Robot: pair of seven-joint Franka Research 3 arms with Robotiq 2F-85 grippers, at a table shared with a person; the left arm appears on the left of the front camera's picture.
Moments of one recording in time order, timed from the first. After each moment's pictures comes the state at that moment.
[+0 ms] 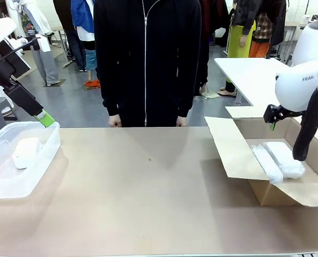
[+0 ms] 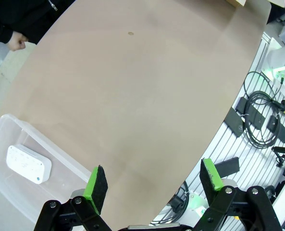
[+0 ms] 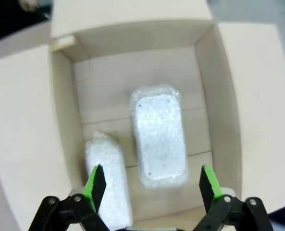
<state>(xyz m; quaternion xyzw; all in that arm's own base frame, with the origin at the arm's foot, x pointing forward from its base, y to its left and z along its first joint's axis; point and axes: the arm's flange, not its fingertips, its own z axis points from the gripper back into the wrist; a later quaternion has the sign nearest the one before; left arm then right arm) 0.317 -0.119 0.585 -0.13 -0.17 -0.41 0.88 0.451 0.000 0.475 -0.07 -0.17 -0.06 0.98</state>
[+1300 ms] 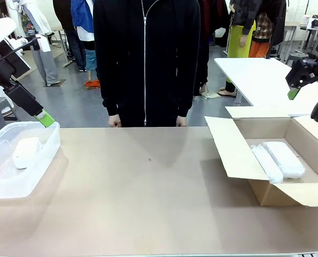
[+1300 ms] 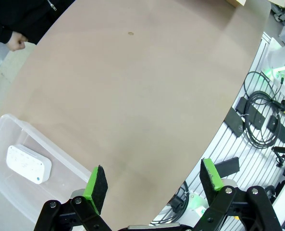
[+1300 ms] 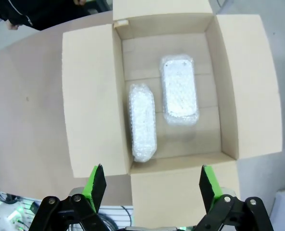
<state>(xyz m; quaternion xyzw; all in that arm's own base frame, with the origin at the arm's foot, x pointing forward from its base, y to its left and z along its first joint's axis) 0.317 -0.119 0.585 -0.13 -0.17 -0.41 0.88 0.350 0.011 0.609 0.00 -0.17 -0.05 0.98</state>
